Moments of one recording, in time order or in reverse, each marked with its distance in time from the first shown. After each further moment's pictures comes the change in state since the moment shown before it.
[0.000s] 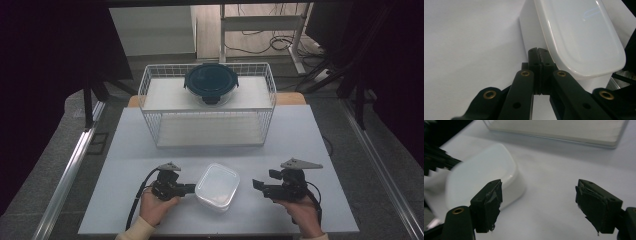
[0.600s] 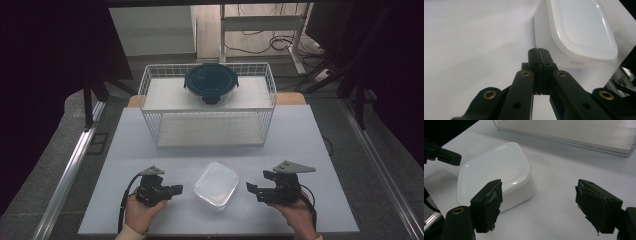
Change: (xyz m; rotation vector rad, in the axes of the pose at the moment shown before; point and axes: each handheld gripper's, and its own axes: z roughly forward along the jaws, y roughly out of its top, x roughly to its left) left arm 0.004 -0.014 -0.034 -0.079 0.093 -0.062; right arm 0.021 -0.001 0.006 0.002 -0.046 -0.114
